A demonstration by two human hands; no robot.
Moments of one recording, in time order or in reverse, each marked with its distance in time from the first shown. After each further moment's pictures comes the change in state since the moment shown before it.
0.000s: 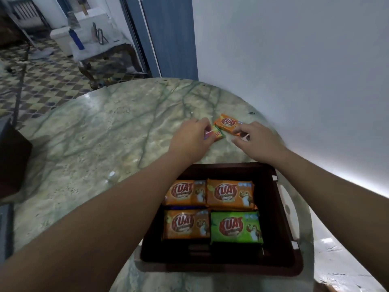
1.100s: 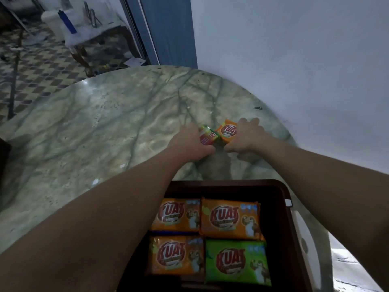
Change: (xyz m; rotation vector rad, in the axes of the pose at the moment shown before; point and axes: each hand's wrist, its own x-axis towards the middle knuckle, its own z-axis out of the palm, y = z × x) left_hand 0.061 -0.038 0.062 0.063 -0.307 -0.358; right_hand 0.091 0.020 0.043 -0.223 -0.323 0.400
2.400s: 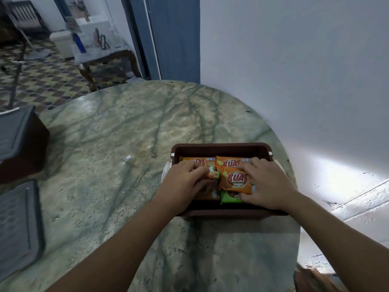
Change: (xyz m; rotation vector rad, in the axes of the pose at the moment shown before) left_hand -0.255 -0.081 0.010 0.031 0.396 0.645; right_hand -0.260 0.044 0.063 -0.332 0.316 -0.511
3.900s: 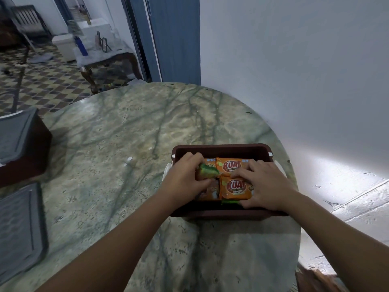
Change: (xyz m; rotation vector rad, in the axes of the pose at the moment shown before) left_hand 0.015 0.015 -0.027 -0.273 -0.064 -0.256; right_hand 0.002 0.001 -0.004 0.048 -0.109 -0.060
